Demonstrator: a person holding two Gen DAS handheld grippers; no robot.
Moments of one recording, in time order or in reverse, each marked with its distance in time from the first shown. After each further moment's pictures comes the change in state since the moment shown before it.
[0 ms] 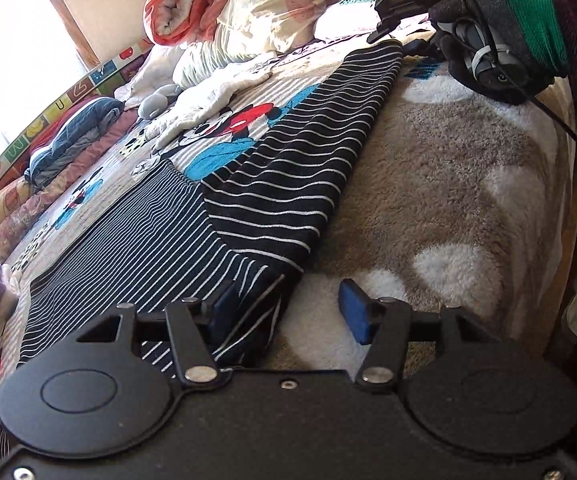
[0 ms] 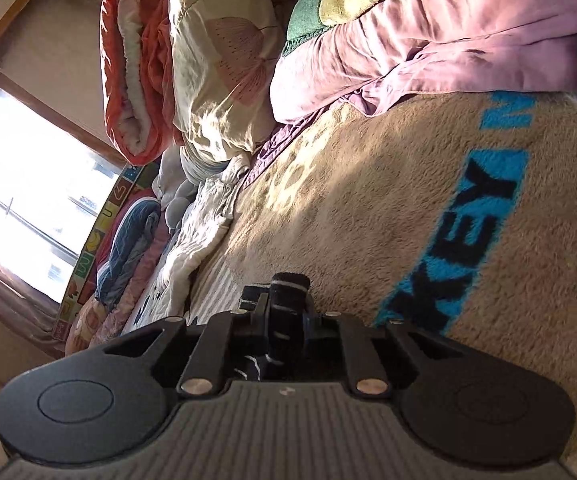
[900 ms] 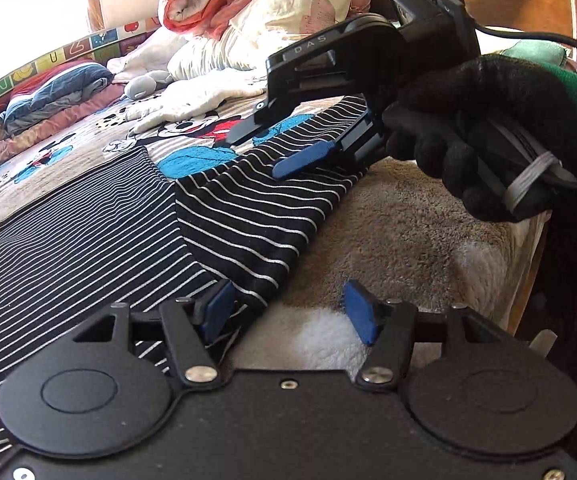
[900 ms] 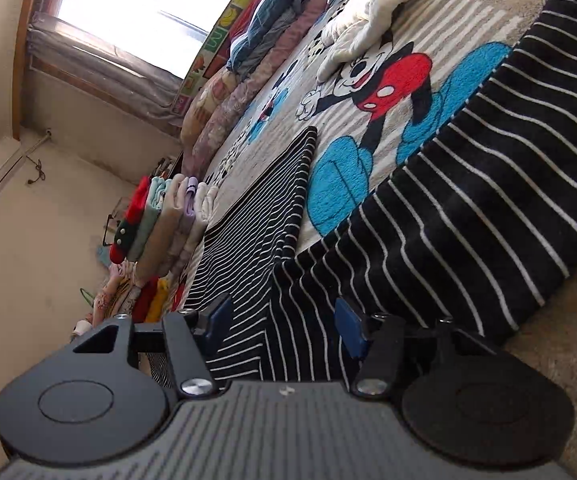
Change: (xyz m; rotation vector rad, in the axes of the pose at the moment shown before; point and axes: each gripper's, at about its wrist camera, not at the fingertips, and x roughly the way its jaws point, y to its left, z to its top) left arm 0.002 0.011 0.005 -0.245 -0.041 -0.164; right arm 0.029 0.105 -0.103 -0.241 0.656 0.314
